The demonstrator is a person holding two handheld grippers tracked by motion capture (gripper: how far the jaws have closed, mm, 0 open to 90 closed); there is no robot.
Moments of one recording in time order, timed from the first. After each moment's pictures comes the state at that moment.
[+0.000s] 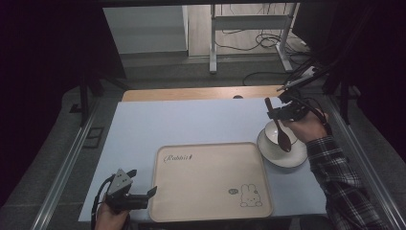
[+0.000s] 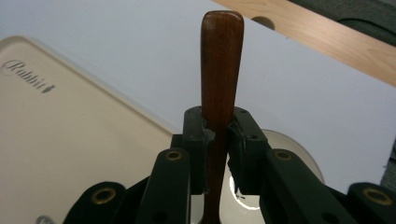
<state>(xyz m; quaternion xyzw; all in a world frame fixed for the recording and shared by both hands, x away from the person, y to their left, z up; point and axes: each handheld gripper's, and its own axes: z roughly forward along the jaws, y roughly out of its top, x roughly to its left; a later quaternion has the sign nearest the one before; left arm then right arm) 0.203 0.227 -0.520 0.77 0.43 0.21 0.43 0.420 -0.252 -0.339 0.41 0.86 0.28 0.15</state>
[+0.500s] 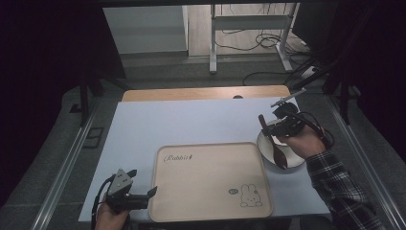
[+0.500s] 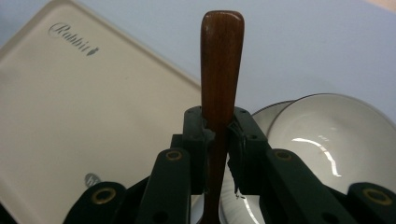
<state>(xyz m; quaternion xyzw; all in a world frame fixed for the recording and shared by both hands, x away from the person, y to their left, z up) 0.203 0.227 -0.520 0.77 0.43 0.21 0.43 0.389 -0.240 -0.361 0.40 0.87 0.27 0.08</state>
